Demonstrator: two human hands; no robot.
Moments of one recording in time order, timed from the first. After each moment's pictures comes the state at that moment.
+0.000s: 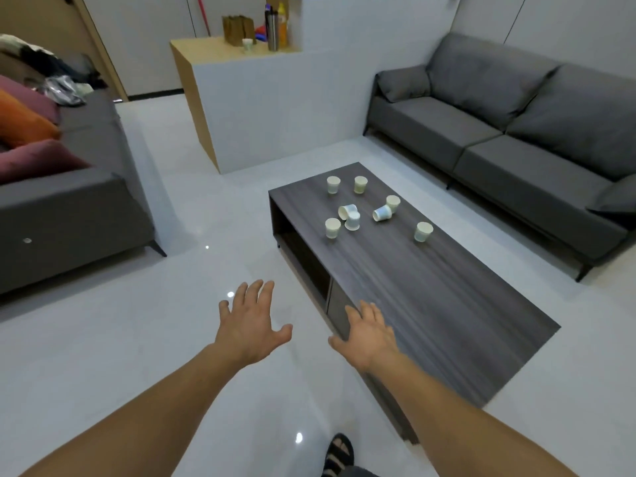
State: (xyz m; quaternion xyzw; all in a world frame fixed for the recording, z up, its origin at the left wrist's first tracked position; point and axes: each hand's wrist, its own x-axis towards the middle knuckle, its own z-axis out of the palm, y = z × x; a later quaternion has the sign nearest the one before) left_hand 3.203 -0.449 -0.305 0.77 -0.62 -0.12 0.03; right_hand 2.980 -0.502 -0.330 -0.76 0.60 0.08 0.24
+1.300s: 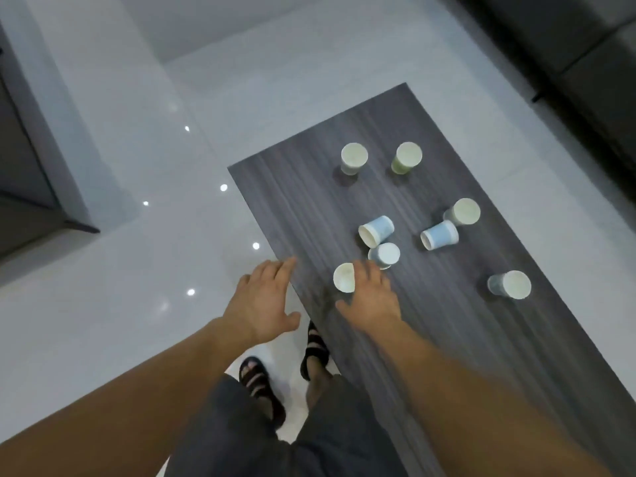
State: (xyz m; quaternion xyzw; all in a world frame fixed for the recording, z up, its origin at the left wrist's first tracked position) left_hand 3.313 -1.036 -0.471 0.68 -0.66 -0.32 -0.08; right_hand 3.106 -1.086 -0.514 -0.70 0.62 0.17 0.30
